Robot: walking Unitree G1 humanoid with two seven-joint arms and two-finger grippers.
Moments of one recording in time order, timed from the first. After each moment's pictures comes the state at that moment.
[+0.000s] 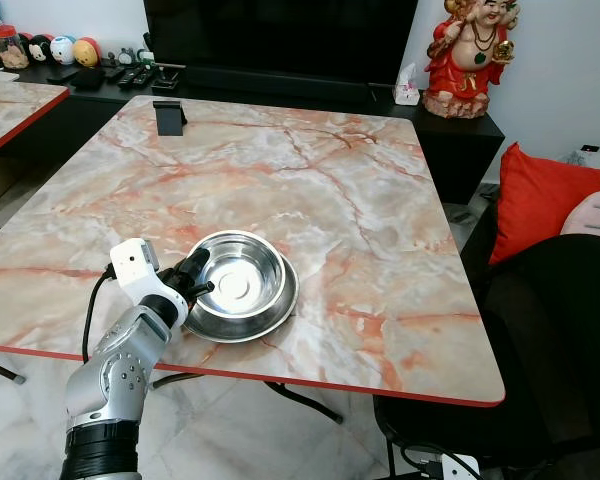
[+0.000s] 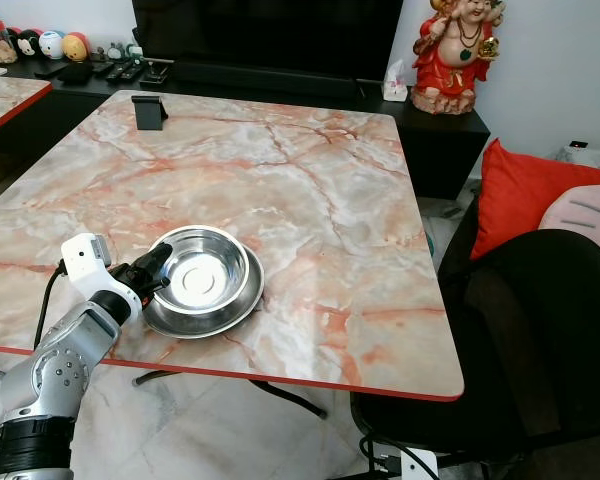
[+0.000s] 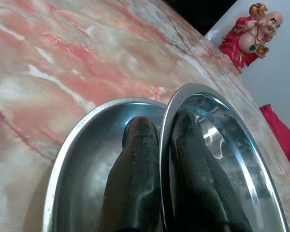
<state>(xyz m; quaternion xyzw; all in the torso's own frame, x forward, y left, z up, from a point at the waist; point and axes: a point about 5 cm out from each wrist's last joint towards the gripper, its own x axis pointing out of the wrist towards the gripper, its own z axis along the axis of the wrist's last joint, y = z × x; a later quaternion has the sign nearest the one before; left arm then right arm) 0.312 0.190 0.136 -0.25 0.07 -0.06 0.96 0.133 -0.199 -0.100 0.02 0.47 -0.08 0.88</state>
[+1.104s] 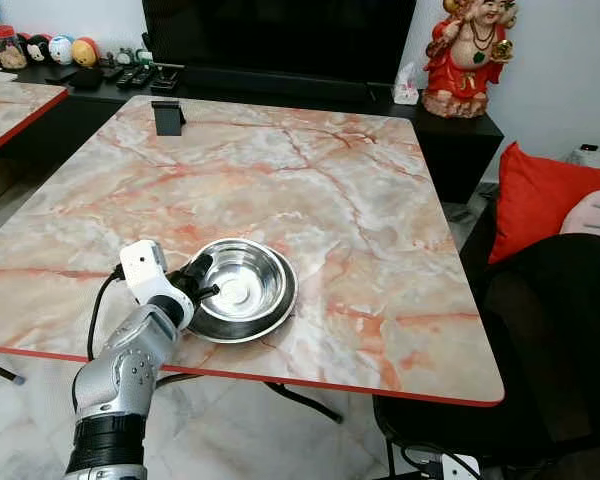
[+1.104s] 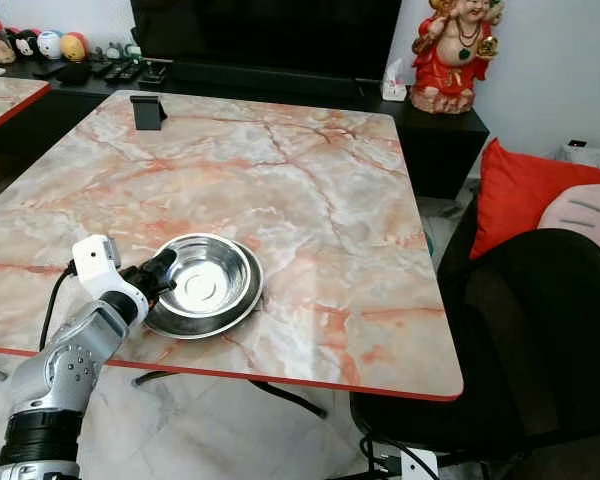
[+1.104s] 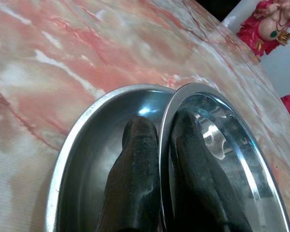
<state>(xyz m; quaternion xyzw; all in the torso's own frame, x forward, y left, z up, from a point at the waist) 0.319 0.186 0.128 -0.23 0.10 -0.03 0.97 0.133 -0.199 -0.100 0.02 0.47 -0.08 0.88</state>
